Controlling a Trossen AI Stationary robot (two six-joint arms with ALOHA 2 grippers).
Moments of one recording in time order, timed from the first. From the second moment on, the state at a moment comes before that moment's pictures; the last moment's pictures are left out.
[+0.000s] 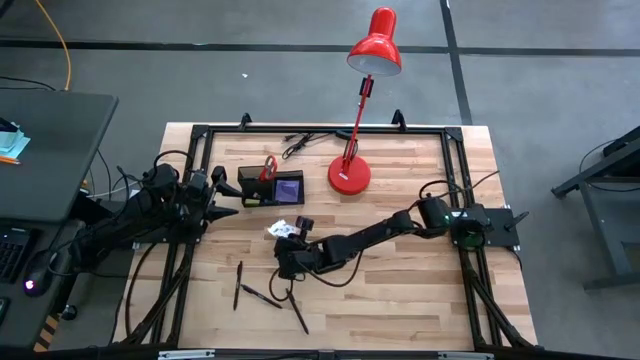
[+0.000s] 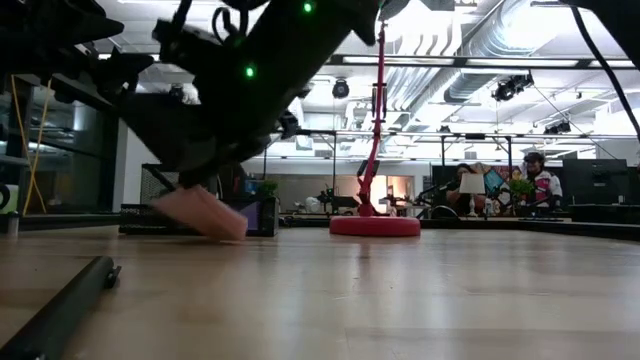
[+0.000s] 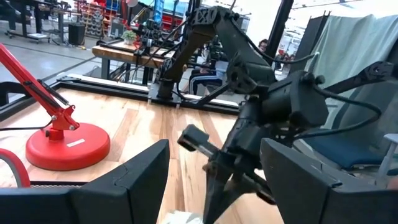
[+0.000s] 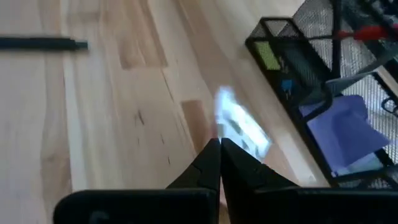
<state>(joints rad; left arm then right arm) 0.62 0.01 0.18 -0.18 0.66 -0.21 0.28 2.37 1.85 -0.30 0.65 0.21</state>
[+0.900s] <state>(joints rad) 0.62 0.01 0.18 -0.18 0.66 -0.21 0.17 2.22 1.85 -0.46 0.78 0.16</state>
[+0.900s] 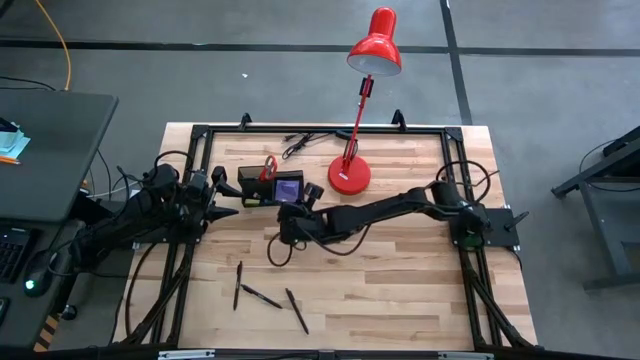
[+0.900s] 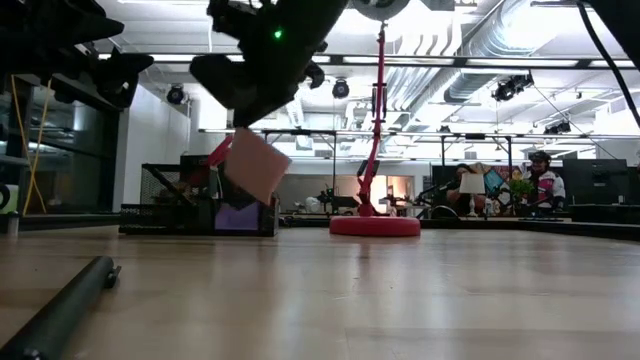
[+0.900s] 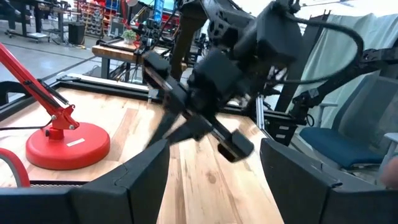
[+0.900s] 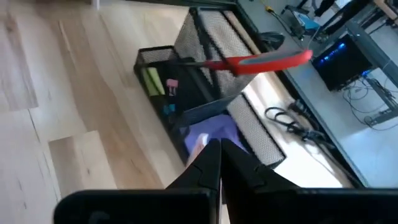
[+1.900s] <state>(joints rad) 0.62 0.01 0.18 -0.18 0.66 -0.21 -0.05 2.21 1.85 -0.34 0.58 -0.02</state>
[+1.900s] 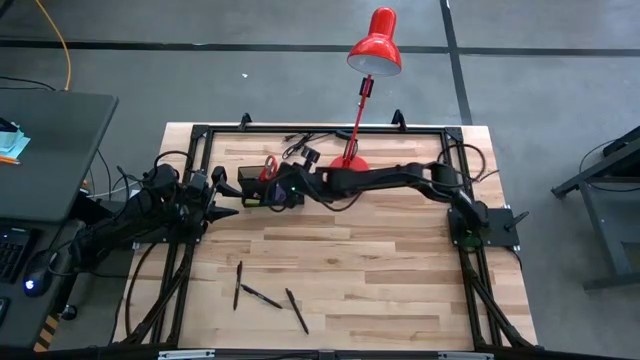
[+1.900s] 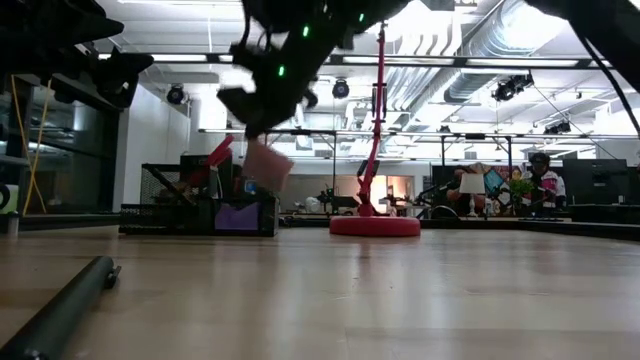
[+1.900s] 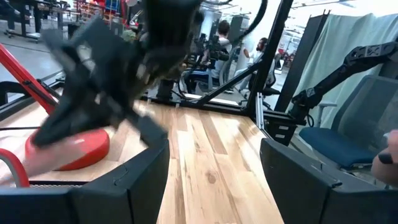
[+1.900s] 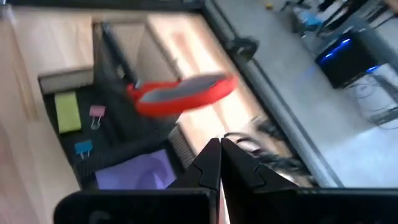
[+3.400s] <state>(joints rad) 0.62 0.01 0.18 -0.18 0.66 -0.21 0.03 2.34 1.85 -0.23 0.44 0.00</state>
